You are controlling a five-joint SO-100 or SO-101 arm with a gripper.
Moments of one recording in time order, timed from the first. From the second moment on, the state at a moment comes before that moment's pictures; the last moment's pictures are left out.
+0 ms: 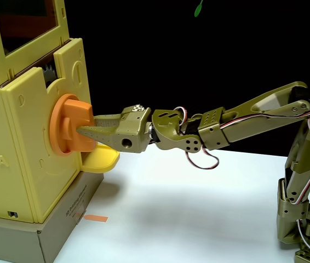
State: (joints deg) arm 6.9 104.5 129.2 -26.5 96.9
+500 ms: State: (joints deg) arm 6.6 105.6 129.7 -25.5 97.8
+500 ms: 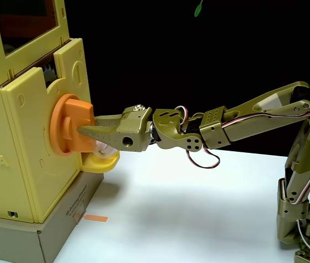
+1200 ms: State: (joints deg) arm 7.6 135.6 147.7 -7.6 77.9
